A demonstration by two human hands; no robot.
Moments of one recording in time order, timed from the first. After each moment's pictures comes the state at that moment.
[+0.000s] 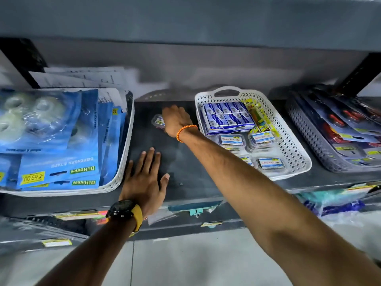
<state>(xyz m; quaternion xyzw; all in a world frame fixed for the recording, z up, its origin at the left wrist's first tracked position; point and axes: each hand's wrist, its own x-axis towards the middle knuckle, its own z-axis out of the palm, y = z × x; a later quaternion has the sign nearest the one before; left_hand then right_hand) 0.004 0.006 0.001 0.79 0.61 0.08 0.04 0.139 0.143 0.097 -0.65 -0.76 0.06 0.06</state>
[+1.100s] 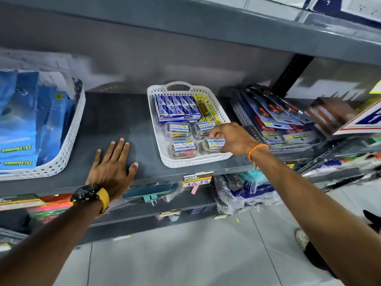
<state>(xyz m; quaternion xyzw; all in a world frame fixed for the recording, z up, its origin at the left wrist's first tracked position) 0.048 -0.010 -0.004 0.80 0.59 0.09 0.06 0.401 -0.023 0.133 -0.70 -0.70 0.15 0.02</state>
